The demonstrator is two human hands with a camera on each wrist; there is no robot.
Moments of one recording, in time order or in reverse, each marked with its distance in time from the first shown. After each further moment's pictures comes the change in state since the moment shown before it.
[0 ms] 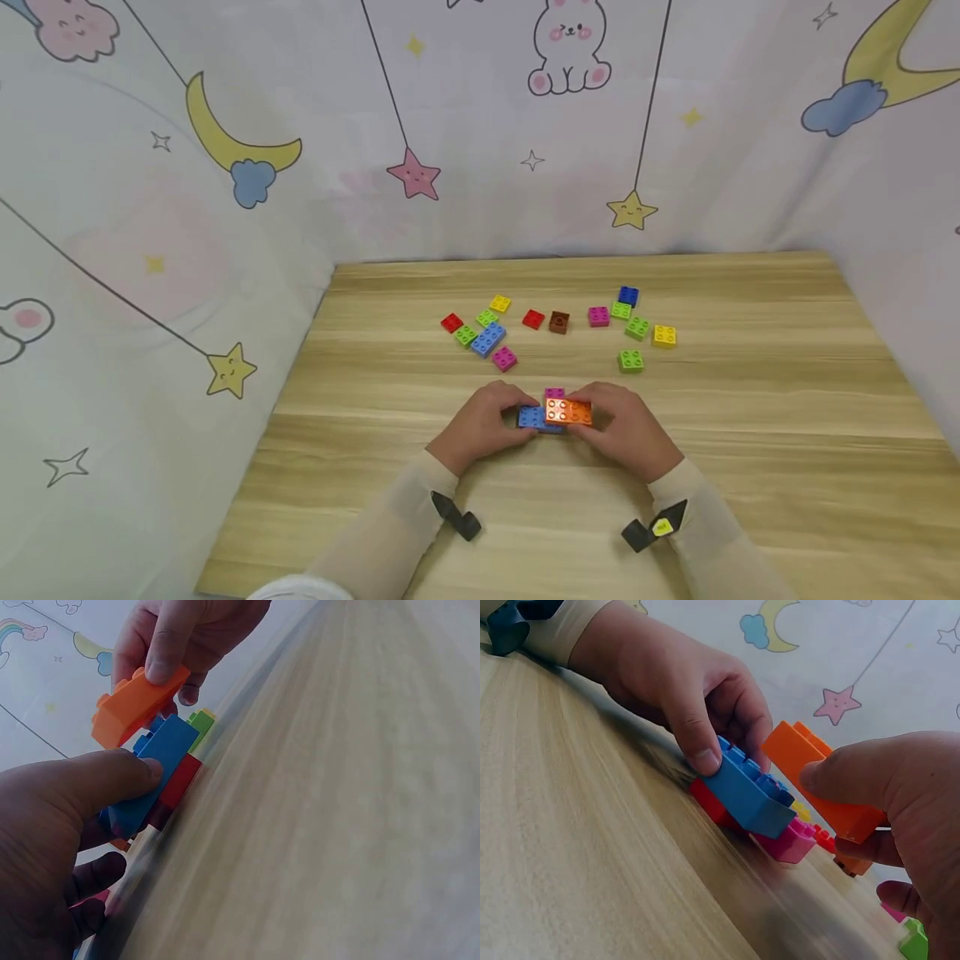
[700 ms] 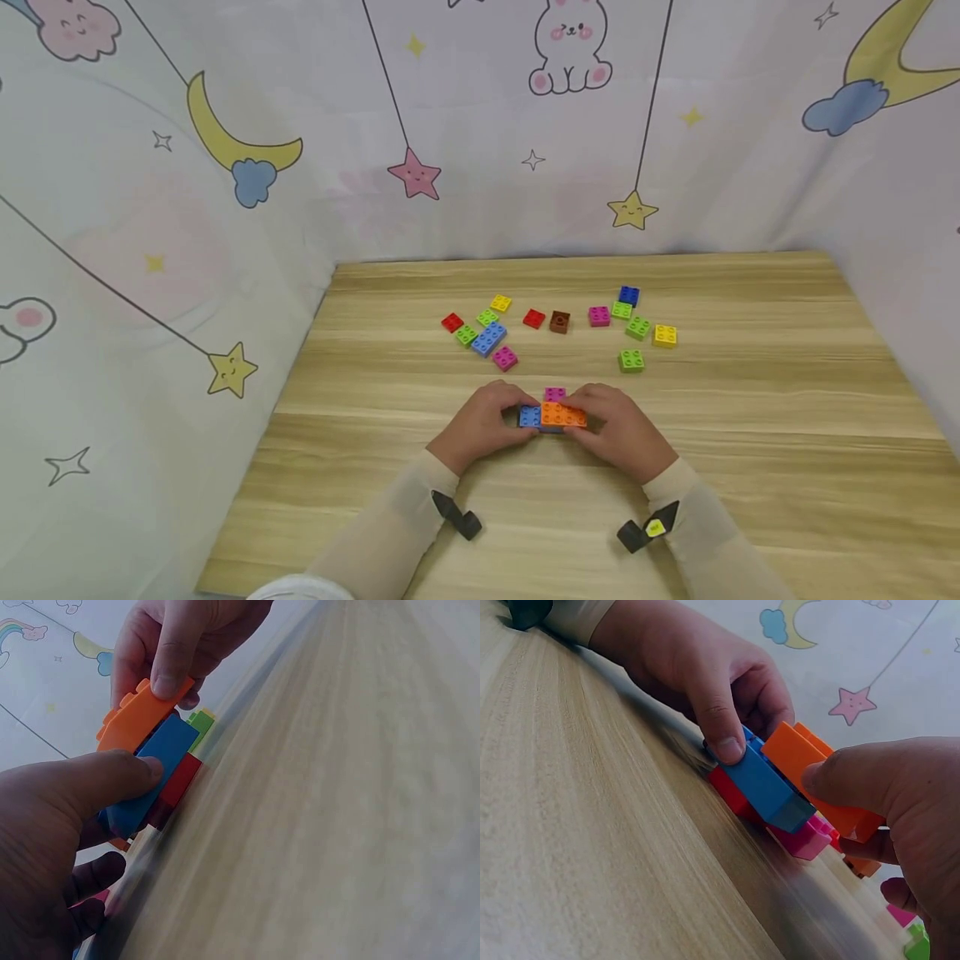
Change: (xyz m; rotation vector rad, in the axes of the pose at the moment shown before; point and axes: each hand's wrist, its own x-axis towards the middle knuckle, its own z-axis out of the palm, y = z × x) left_hand 0.000 -0.001 0.001 -0.005 0.001 -0.023; right_hand 0.002 -0.001 0.007 -0.011 0.007 -0.100
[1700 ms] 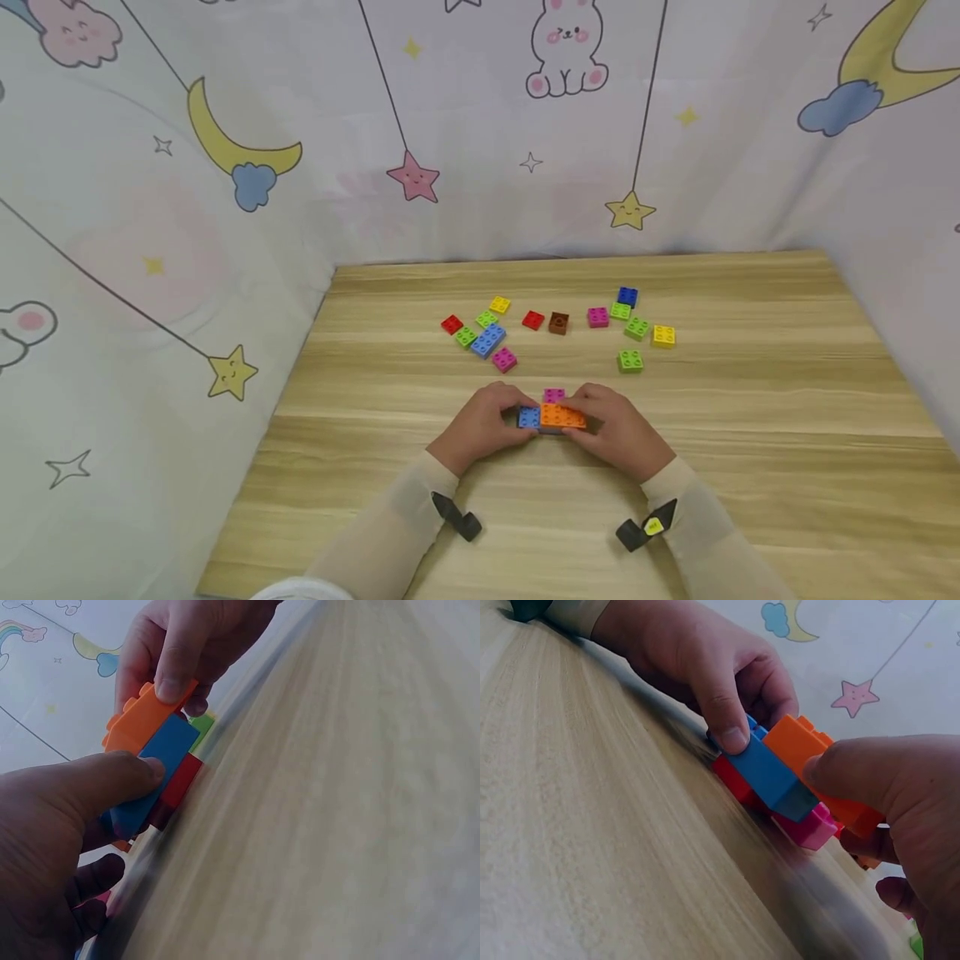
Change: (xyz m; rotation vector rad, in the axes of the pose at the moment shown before) left_hand 0.001 0.000 0.000 0.018 -0.010 -0.028; right_hand 0.000 0.005 0.004 -0.010 -0.016 -0.028
